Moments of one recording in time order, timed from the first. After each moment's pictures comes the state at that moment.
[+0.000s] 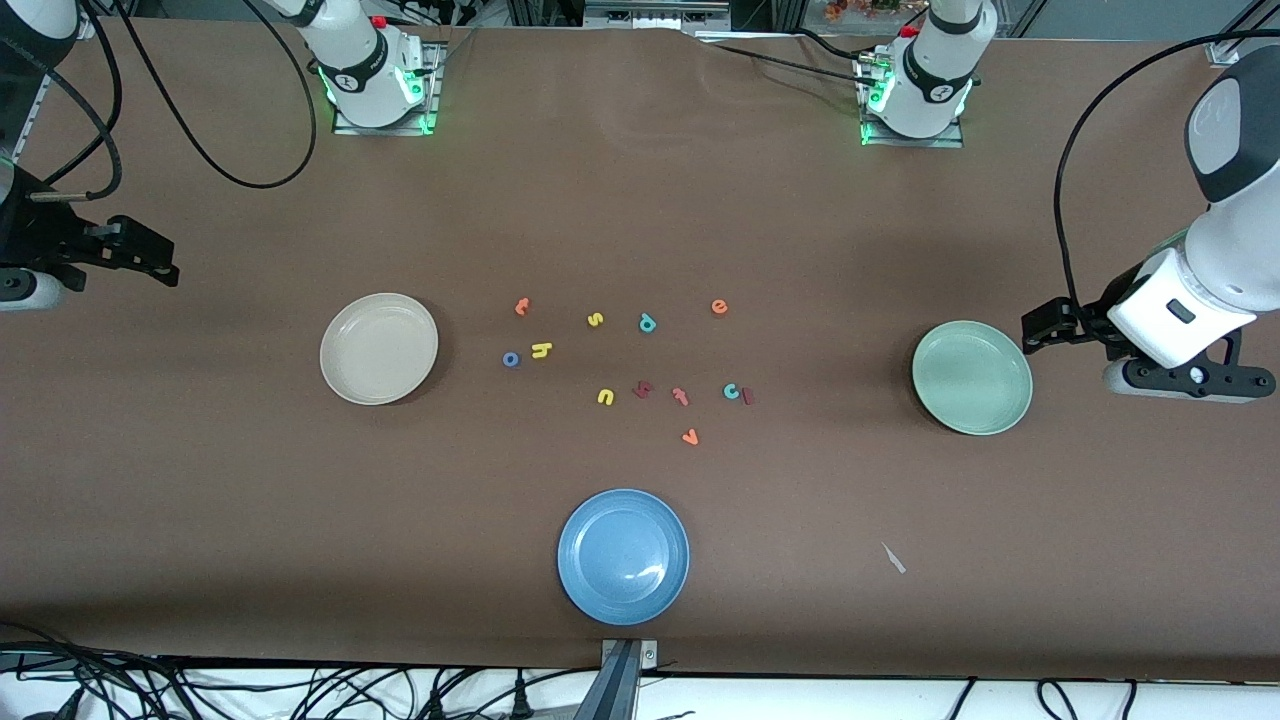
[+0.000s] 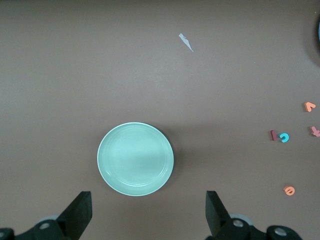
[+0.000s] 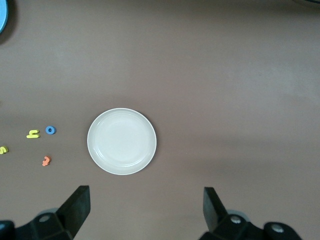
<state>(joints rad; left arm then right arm) 0.10 0.25 -0.18 -1.48 0.05 1.69 -0.03 0.14 0.12 -0.13 -1.48 -0.02 1.60 -0.07</state>
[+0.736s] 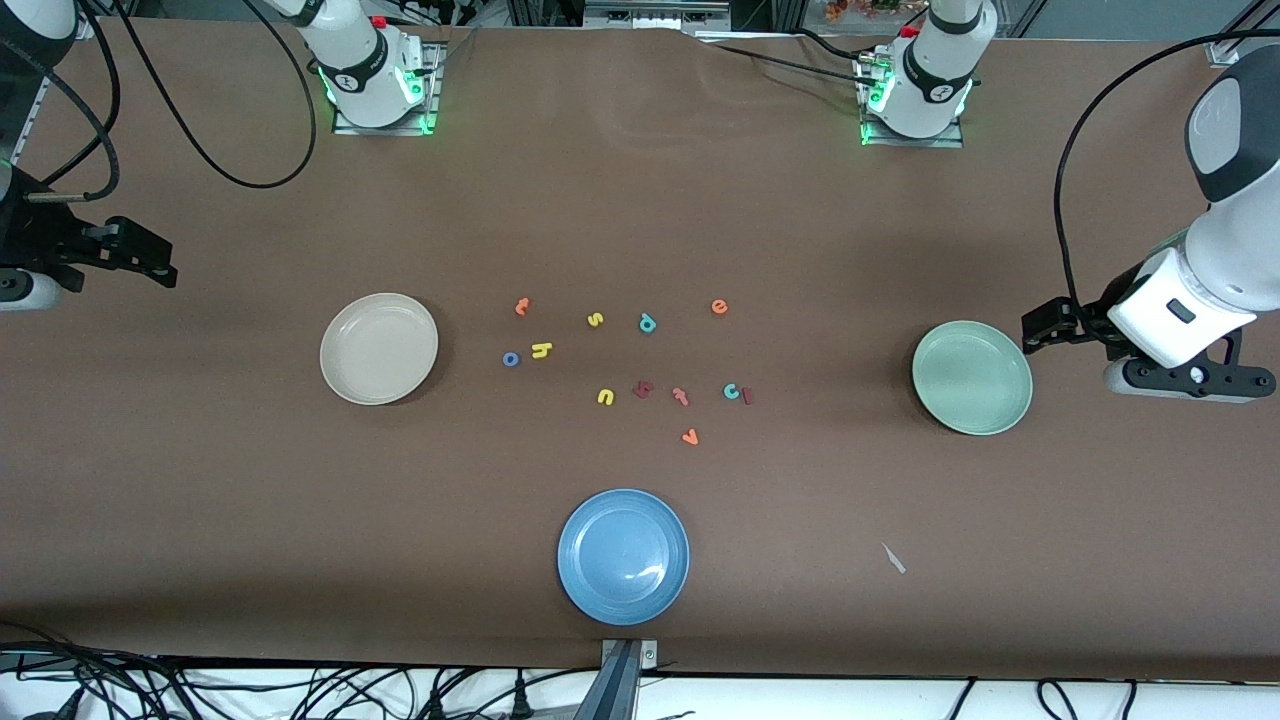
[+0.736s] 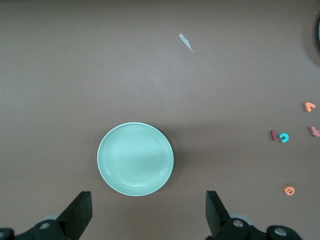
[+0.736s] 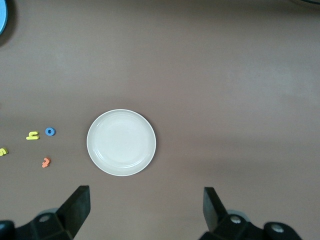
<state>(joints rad) 0.10 0.25 -0.18 -1.48 0.05 1.69 -0.03 0.14 0.12 -0.13 -1.48 -0.02 1.60 -0.07</state>
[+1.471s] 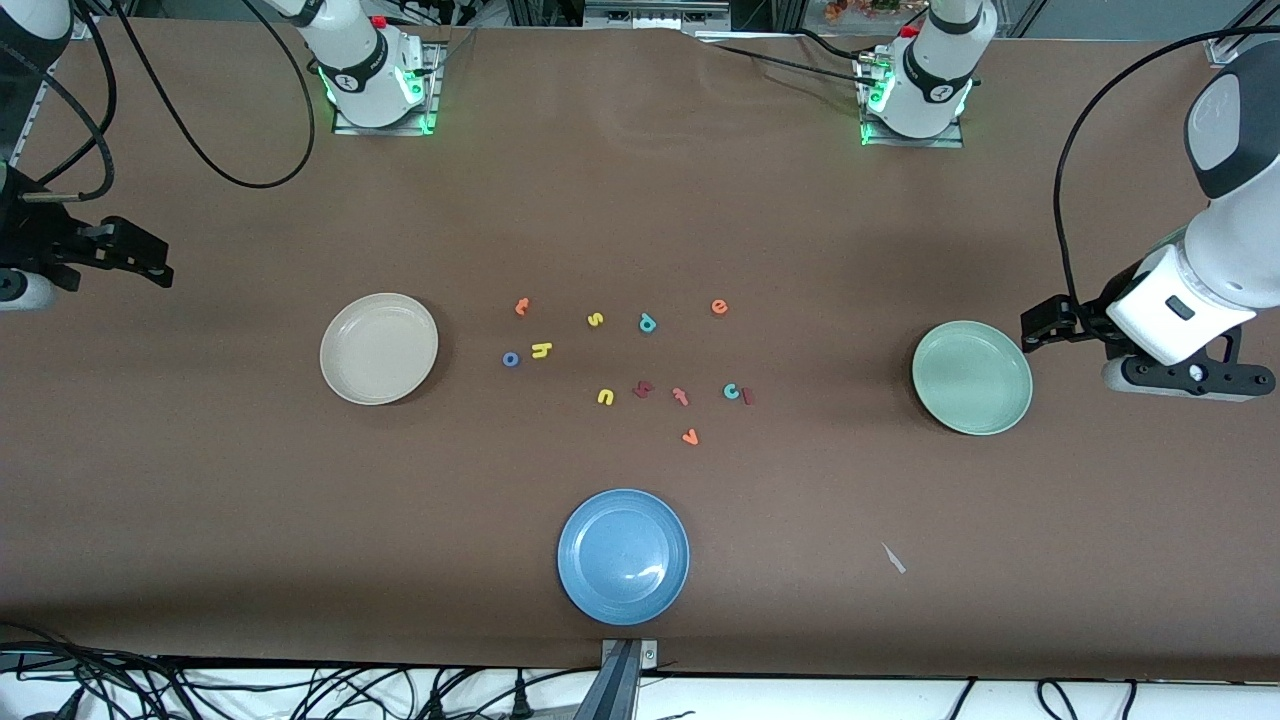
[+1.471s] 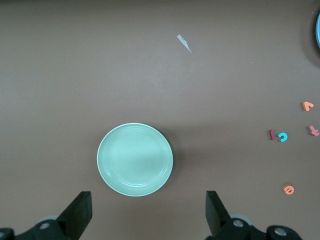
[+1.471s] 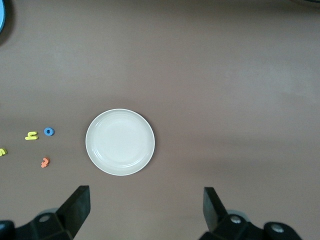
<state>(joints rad) 0.09 0.24 -0.19 -1.48 0.05 1.69 -0.02 0.14 0.12 -0.13 -1.48 -0.02 1.59 -0.07</state>
